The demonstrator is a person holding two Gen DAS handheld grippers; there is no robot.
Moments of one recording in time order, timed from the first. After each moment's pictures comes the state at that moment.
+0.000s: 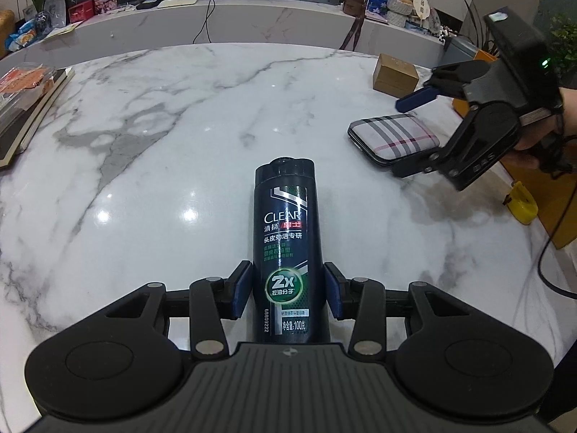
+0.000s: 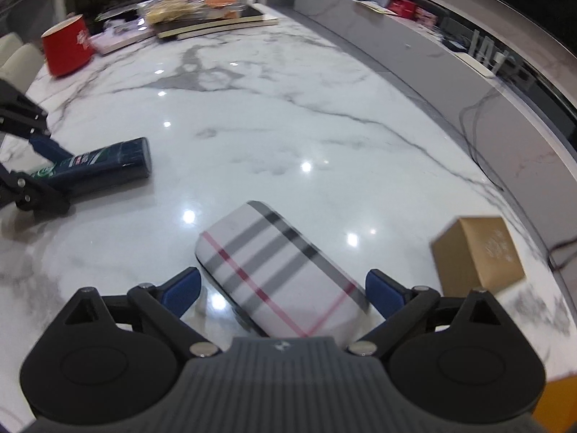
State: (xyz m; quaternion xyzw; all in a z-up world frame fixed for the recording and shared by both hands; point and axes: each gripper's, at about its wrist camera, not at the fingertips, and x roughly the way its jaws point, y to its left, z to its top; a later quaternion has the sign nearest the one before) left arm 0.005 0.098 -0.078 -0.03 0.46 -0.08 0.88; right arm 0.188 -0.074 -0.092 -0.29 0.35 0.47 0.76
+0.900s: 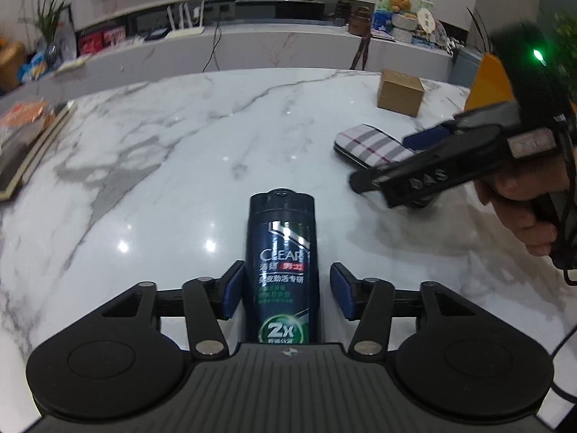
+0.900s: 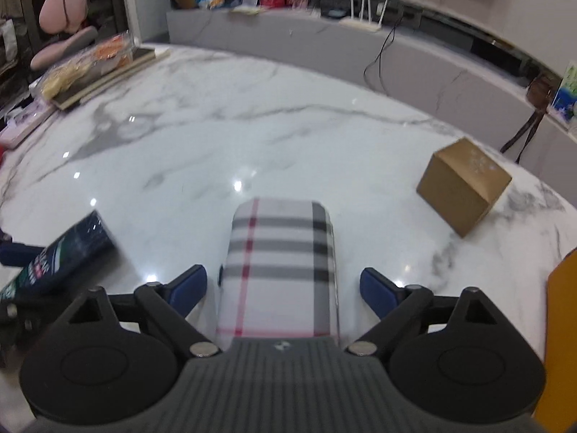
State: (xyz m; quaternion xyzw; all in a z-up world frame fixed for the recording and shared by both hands) left arm 0.016 0.065 -0.086 0.02 0.41 -0.05 0.91; right arm 0.163 -0.058 -0.103 -0.12 0.38 0.29 0.87
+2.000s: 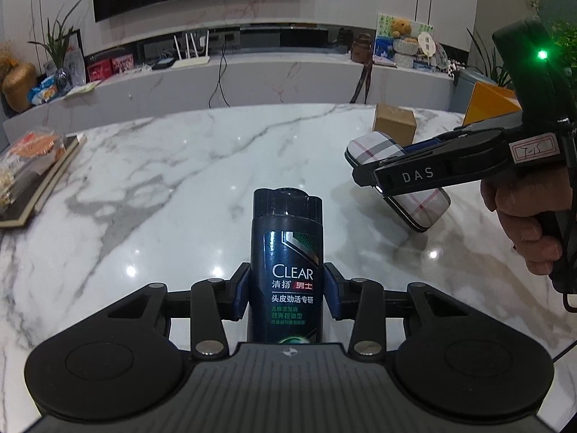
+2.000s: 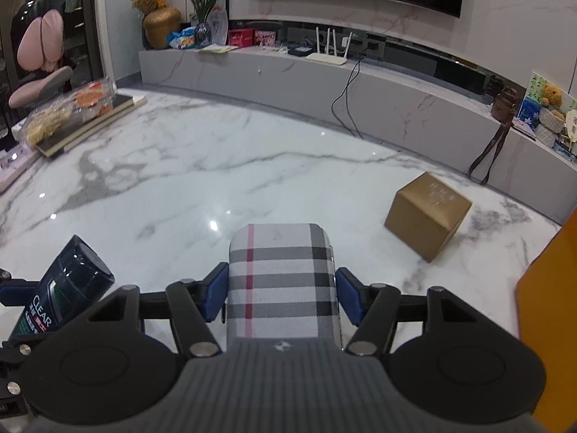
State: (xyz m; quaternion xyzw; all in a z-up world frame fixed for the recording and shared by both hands) left arm 0.010 0.055 -0.061 0.02 0.37 -0.04 0.93; right arm 0.154 -0.065 -0.073 -0.10 0.34 0.25 0.90
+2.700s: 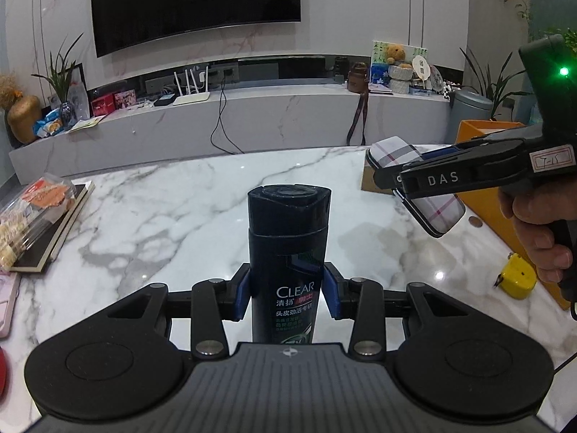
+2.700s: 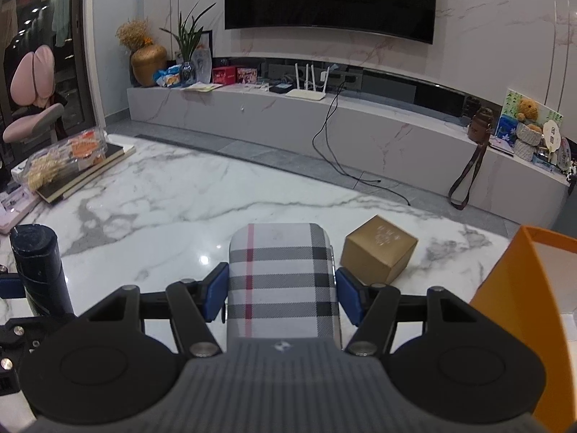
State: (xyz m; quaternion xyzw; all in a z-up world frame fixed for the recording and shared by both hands) left arm 0.012 0.042 -0.021 0.04 0.32 -0.04 0.94; right arm 0.144 -0.102 -0.027 -0.07 0.29 0.23 0.92
